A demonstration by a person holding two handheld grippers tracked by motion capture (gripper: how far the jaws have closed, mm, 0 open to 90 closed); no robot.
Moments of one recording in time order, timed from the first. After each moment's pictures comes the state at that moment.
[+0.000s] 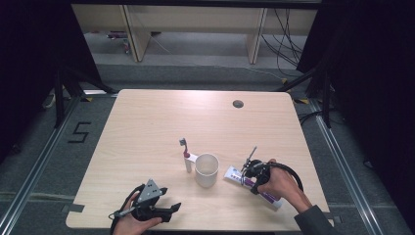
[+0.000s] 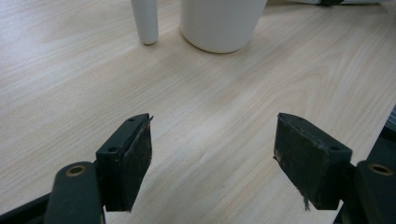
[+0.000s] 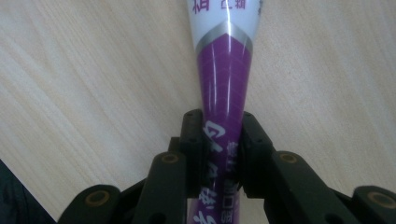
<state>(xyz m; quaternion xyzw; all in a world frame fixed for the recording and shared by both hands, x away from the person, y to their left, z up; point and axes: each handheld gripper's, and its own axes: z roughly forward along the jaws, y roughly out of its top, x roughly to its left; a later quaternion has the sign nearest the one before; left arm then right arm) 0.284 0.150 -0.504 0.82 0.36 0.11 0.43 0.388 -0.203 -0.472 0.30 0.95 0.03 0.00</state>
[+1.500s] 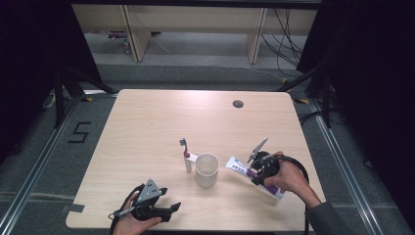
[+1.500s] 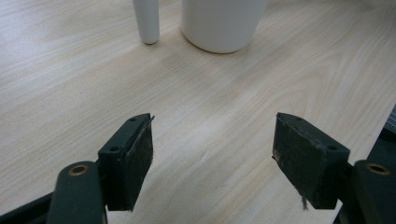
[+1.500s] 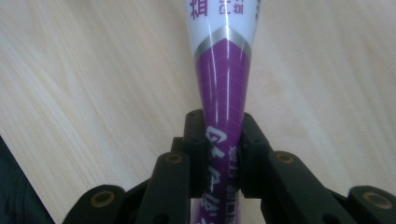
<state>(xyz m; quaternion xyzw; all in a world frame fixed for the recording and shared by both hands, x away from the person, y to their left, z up) 0.285 0.152 -0.504 0.82 0.37 0.12 0.42 0.396 -0.224 -0.443 0.29 0.95 0.13 0.02</state>
